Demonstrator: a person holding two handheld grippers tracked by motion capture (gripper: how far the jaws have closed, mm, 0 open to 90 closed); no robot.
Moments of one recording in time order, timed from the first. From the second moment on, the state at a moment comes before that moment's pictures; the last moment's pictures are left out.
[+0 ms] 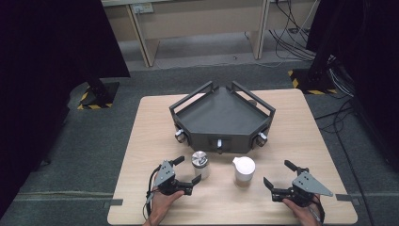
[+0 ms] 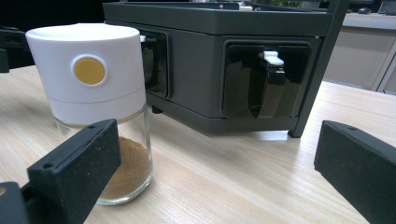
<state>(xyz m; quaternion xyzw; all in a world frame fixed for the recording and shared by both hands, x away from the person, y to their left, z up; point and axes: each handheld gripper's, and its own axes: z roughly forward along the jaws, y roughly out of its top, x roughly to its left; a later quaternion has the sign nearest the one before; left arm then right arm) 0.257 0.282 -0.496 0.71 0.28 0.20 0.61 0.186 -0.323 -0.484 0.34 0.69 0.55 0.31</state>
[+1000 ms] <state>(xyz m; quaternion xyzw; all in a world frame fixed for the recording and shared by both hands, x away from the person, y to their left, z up) 0.279 0.257 -0.494 0.73 0.28 0.21 0.59 0.187 -0.324 -0.484 0.34 0.69 0.56 0.30</state>
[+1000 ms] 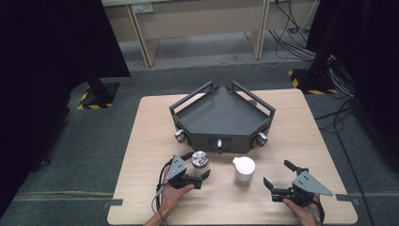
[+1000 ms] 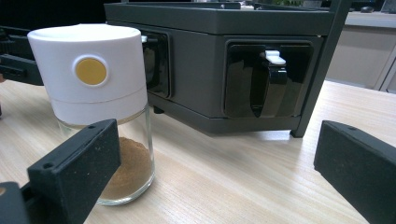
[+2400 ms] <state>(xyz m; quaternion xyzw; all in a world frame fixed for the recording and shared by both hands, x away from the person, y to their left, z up) 0.288 0.252 -0.492 0.74 0.27 0.21 0.58 0.187 -0.324 -0.484 0.34 0.69 0.56 0.30</state>
